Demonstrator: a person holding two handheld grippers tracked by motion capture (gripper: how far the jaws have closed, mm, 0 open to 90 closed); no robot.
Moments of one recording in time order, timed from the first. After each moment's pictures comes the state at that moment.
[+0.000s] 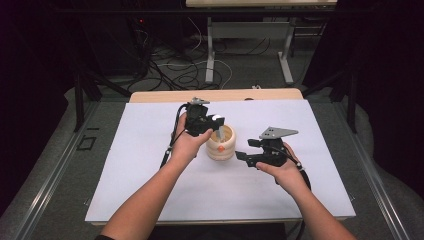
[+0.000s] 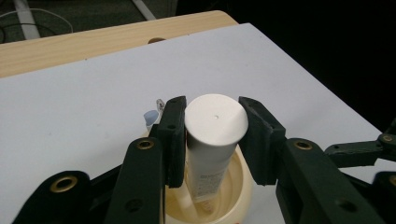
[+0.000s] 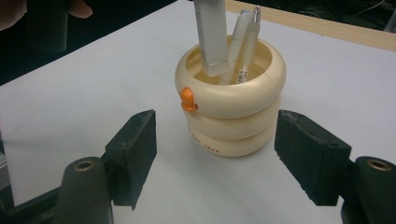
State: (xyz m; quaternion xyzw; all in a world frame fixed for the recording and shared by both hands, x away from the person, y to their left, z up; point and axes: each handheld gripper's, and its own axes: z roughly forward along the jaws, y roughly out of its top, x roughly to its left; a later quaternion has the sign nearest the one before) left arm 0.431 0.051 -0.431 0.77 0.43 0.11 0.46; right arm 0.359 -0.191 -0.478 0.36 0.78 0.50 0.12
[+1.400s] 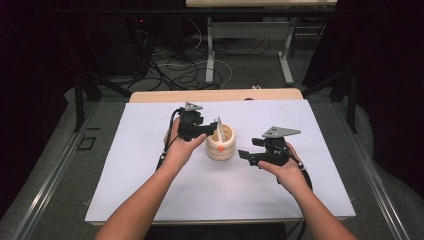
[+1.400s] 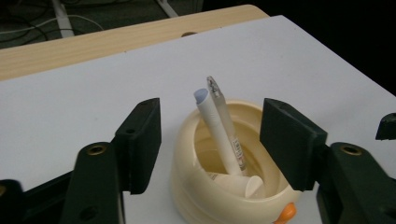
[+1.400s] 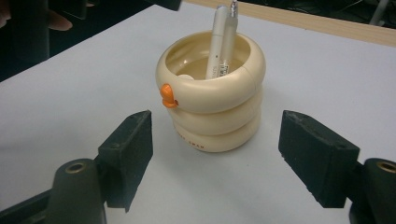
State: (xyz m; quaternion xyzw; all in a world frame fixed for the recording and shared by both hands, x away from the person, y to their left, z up) left arm 0.425 0.076 -0.446 0.77 0.44 0.16 0.44; right arm 0.363 -0.199 -0.482 0.38 0.77 0.49 0.13
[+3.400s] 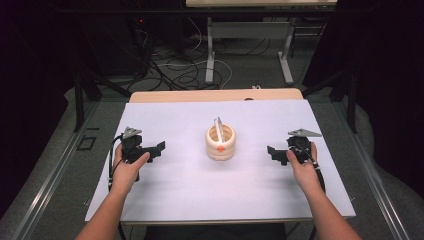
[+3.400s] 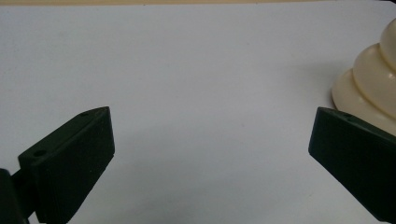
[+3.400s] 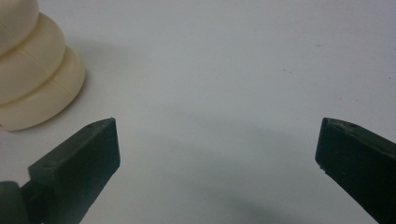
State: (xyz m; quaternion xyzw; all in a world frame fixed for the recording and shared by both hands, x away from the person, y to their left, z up) left arm 0.399 0.240 -0.523 0.71 0.53 0.19 0.43; right arm 0.392 -0.278 -0.533 0.53 0.71 0.40 0.23
